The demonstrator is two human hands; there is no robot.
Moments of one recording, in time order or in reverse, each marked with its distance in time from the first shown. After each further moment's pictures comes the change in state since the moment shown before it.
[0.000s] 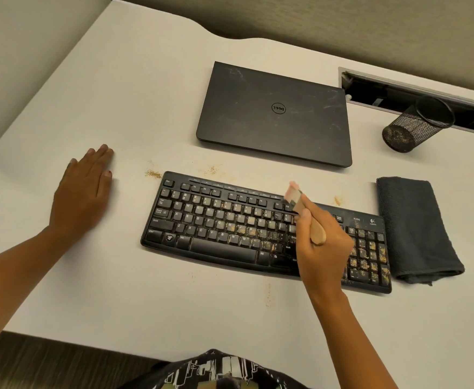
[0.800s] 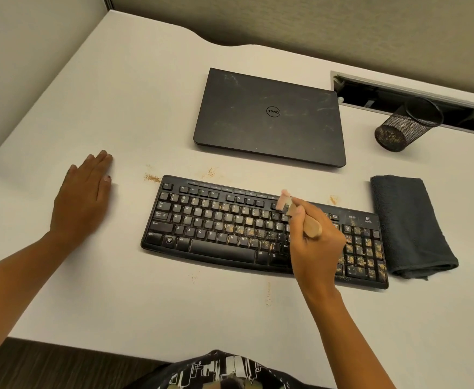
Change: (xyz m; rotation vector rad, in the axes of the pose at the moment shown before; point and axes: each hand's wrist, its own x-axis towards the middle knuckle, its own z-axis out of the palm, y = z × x) left_hand 0.000 -0.003 0.002 0.016 0.016 0.013; right_hand 0.000 -0.009 0.004 0.008 0.057 0.030
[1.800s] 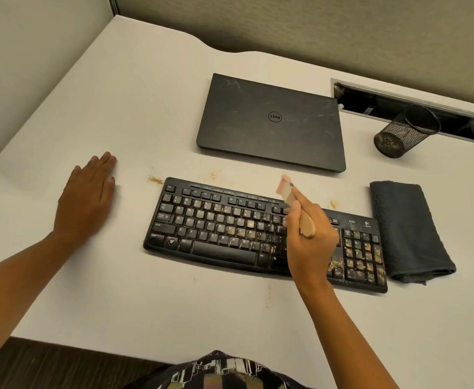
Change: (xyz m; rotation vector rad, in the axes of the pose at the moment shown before) left_hand 0.000 0.002 -0.001 -0.009 -0.015 -0.007; right_hand 0.006 -0.008 0.010 0.045 0.003 -0.010
